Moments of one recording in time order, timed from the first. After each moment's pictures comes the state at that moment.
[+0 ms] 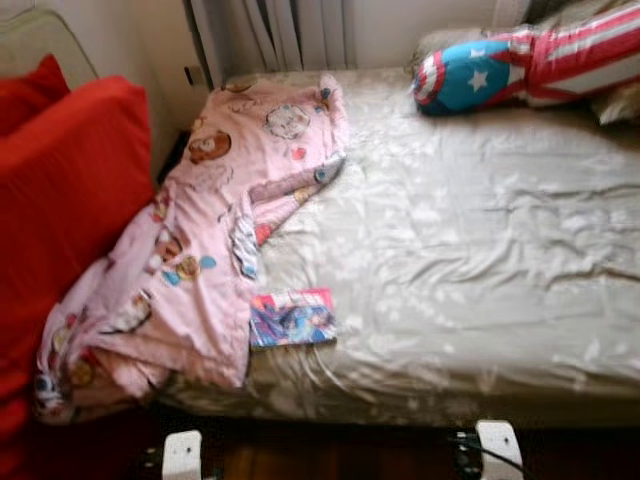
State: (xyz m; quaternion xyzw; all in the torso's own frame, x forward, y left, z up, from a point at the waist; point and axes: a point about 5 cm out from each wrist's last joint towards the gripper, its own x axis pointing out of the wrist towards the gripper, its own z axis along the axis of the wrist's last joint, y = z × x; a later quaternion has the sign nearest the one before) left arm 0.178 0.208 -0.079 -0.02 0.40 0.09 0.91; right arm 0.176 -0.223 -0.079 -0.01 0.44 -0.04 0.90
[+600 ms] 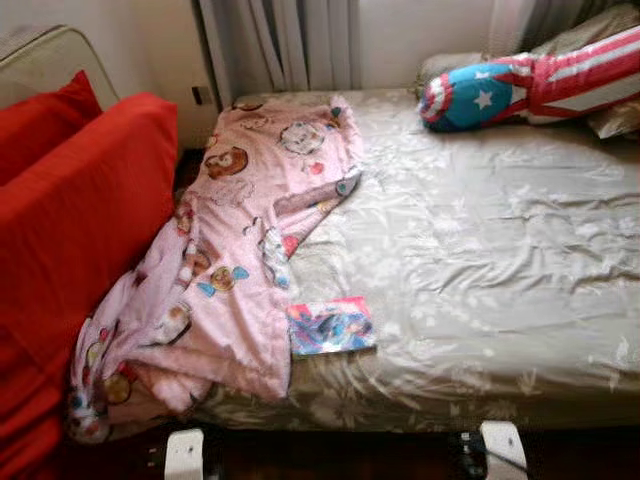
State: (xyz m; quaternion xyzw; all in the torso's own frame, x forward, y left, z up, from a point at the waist) left arm 0.176 0.215 -0.079 -0.01 0.40 0.10 0.91; right arm 0.179 -0.215 -0.080 -0.01 0.44 -0.03 0.90
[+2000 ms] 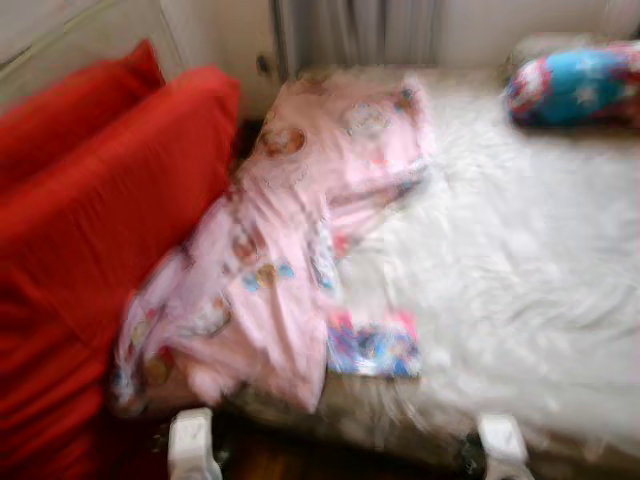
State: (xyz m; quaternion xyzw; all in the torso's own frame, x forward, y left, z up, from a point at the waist) left arm 0.188 0.198 -0.075 -0.03 0.37 0.08 0.92; right arm 0.181 -0.230 -0.075 -0.03 0.42 -0.02 0.90
